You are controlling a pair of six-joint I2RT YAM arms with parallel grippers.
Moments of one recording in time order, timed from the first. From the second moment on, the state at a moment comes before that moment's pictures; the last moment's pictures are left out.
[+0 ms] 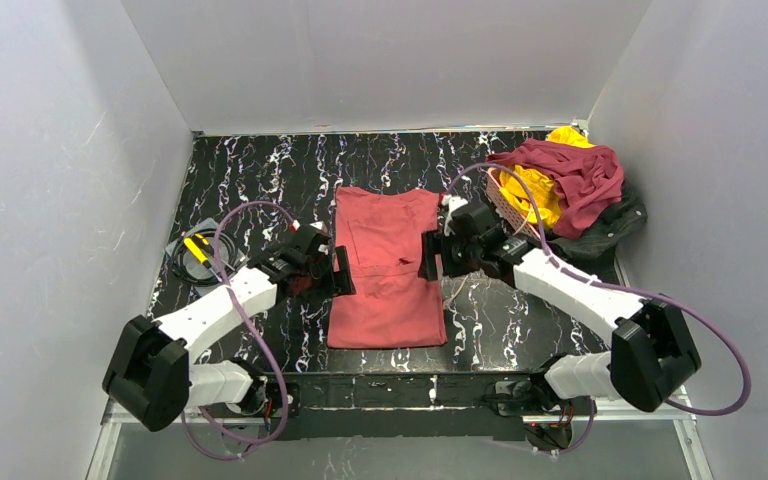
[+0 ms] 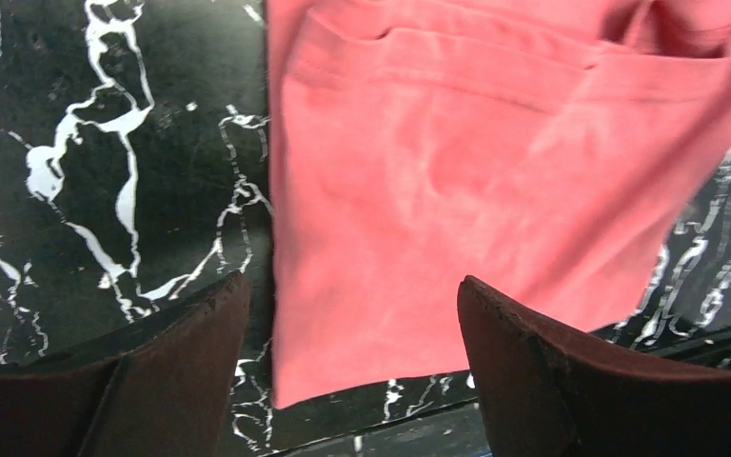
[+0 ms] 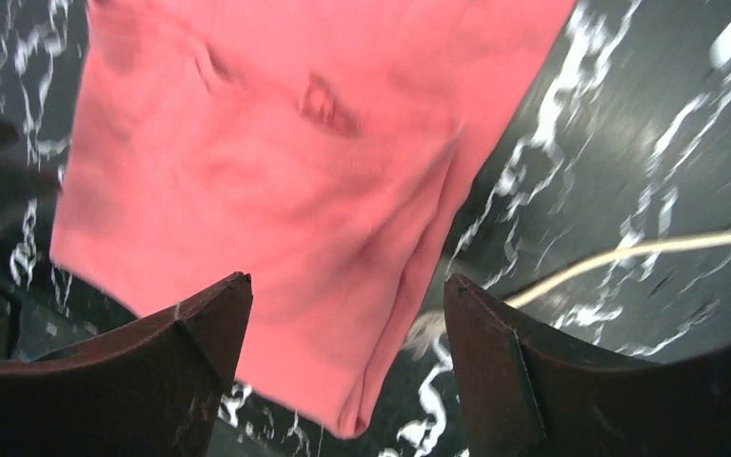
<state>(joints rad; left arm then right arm) -0.62 1.21 0.74 -0.54 0.00 -0.73 0.66 1.34 0.93 -0.40 -0.09 0.37</state>
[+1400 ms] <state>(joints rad) -0.64 1.05 0.45 -0.60 0.21 -0.83 0.71 1.16 0.44 -0.28 -0.37 0.63</state>
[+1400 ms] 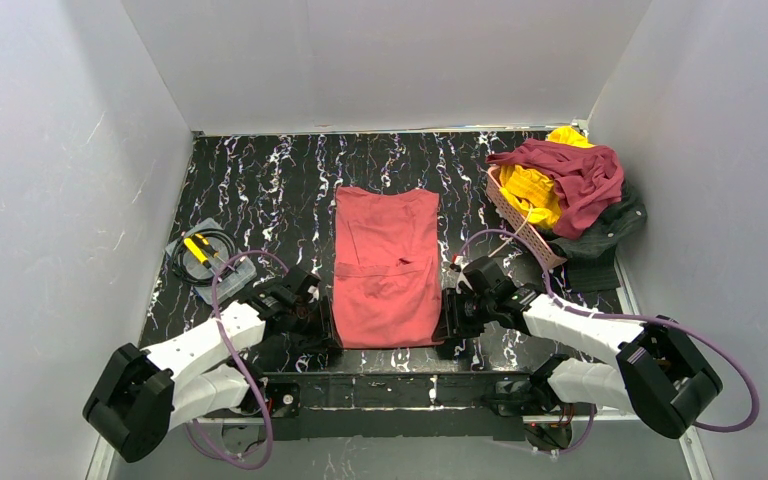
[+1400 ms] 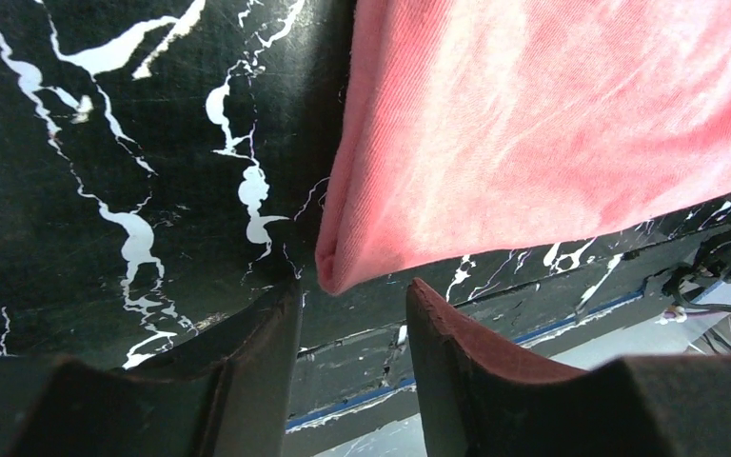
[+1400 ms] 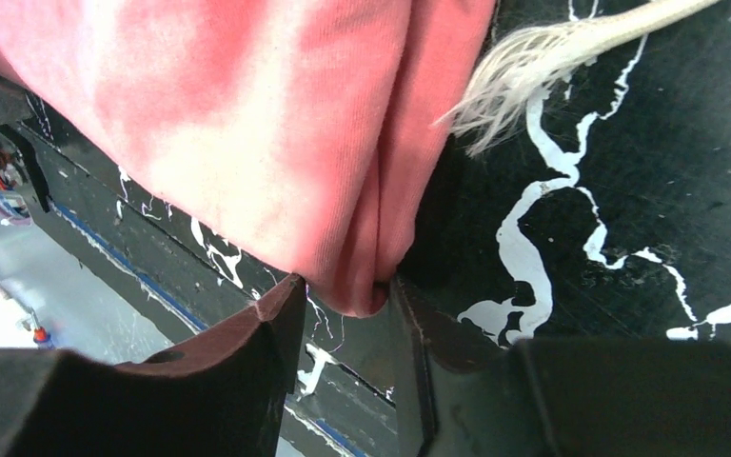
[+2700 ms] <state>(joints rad) -0.64 1.06 0.39 -0.43 0.22 -0.85 0.72 1.16 0.43 -0.27 -0.33 0.64</state>
